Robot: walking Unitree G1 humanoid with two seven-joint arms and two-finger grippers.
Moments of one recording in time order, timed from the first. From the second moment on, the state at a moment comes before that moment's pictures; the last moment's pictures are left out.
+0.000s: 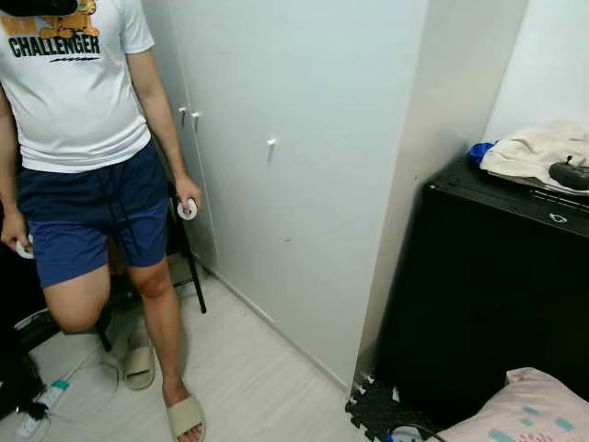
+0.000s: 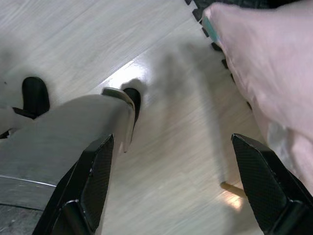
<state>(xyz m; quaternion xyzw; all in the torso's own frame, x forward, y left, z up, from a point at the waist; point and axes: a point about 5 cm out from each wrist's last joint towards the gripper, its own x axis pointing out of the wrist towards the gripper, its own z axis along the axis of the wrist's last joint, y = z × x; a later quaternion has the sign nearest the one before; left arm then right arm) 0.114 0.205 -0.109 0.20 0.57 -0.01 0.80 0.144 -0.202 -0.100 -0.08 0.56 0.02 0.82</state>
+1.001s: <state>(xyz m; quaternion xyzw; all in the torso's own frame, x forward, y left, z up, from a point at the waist) 0.103 0.196 -0.113 0.21 0.58 -0.02 0.79 0.154 -0.196 -0.097 -0.08 0.54 0.03 0.84</state>
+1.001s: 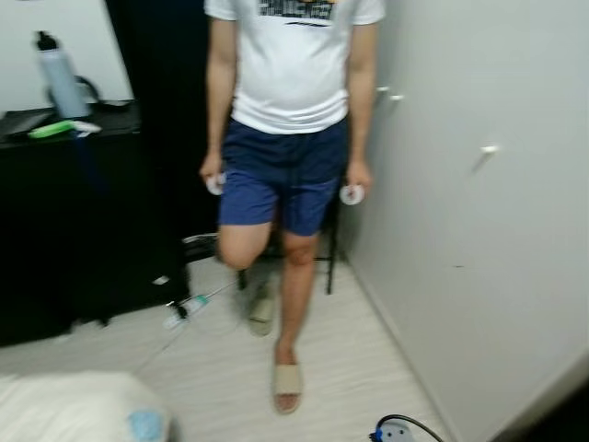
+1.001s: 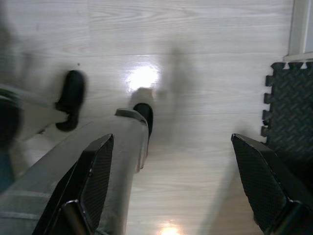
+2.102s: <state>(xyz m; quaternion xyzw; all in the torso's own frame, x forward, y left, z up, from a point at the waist) 0.103 0.205 -0.111 0.22 0.57 -0.01 0.79 0.154 -0.197 -0.097 -0.08 0.54 0.04 0.84</state>
